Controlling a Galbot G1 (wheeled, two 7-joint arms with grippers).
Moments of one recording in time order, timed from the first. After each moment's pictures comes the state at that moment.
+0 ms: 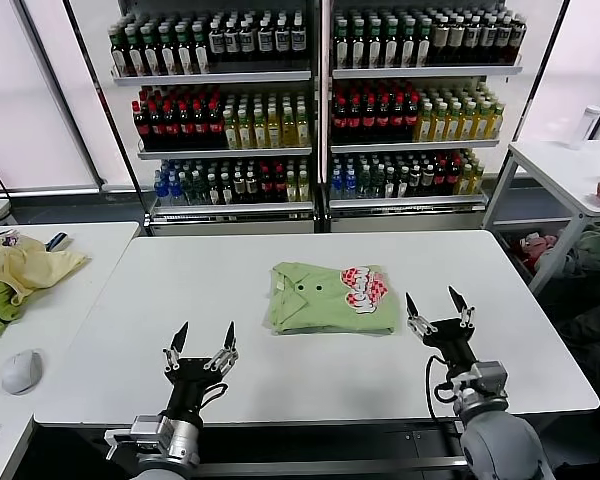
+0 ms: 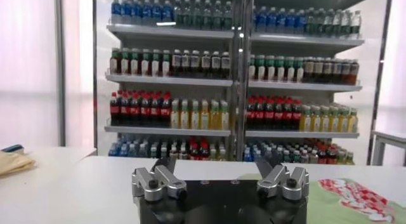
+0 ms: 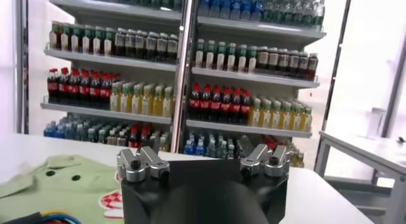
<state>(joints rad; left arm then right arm) 1.52 -1.35 -0.36 -2.21 -0.18 0.20 -0.24 -1.32 1.16 0.49 2.03 0.25 -0.16 0.09</state>
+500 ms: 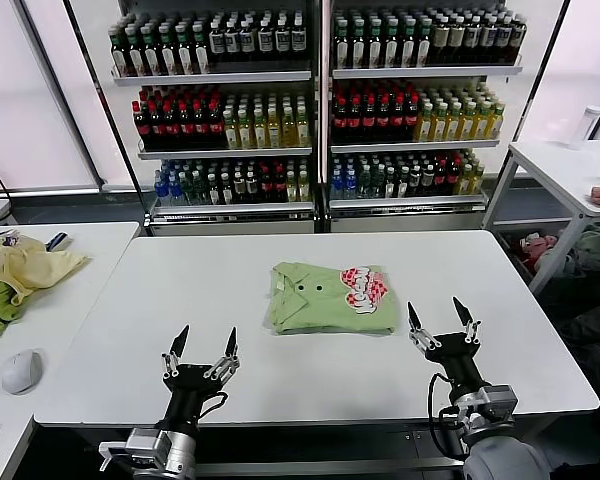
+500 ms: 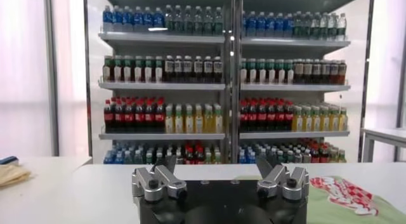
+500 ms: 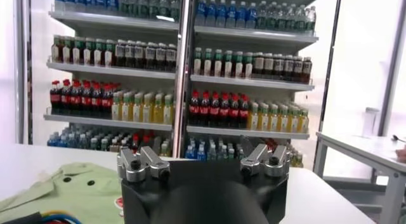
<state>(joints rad) 1.58 -1.35 -0.37 -2.26 -0.14 0.18 -0.20 -1.42 1.20 0.51 2.12 0.24 -0.13 0.10</state>
